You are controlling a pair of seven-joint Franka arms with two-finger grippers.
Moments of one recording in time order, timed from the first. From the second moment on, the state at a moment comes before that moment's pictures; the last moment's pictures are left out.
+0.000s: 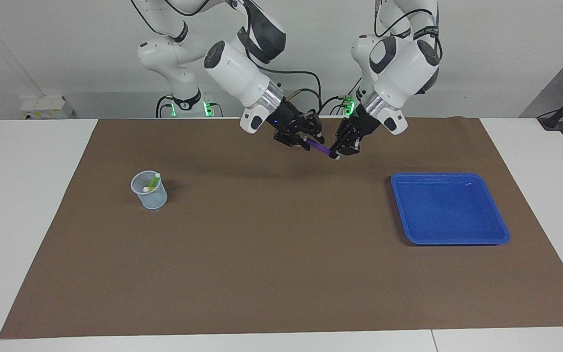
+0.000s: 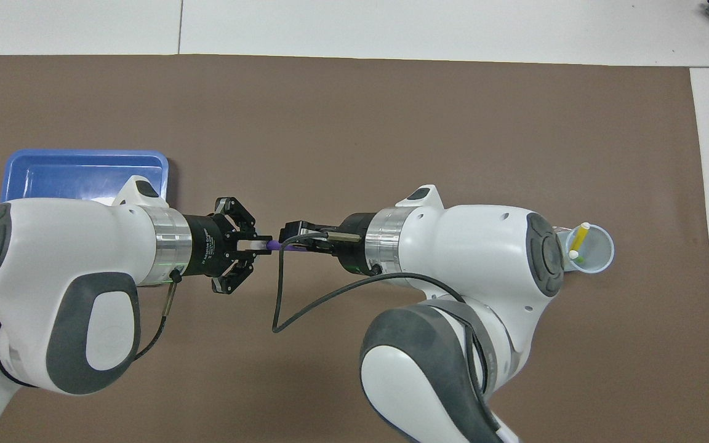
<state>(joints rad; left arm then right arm) -0.32 -0.15 -0.09 -2.15 -0.57 2.20 -1.55 0.41 0.09 0.22 -1.91 0.80 2.44 0.29</state>
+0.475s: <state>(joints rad) -0.32 -0.15 -0.08 -2.15 -0.57 2.20 -1.55 0.41 0.09 0.22 -1.92 0.81 2.44 0.28</state>
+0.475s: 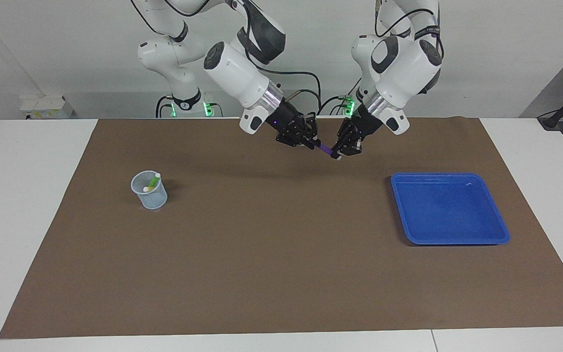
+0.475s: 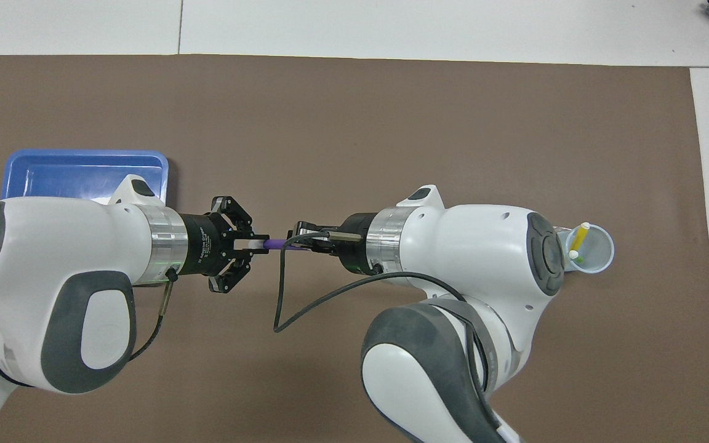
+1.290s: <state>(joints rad) -0.30 -0.16 -0.08 -2.15 -0.56 2.20 -1.55 0.41 0.08 0.21 -1.92 0.87 2.41 0.20</state>
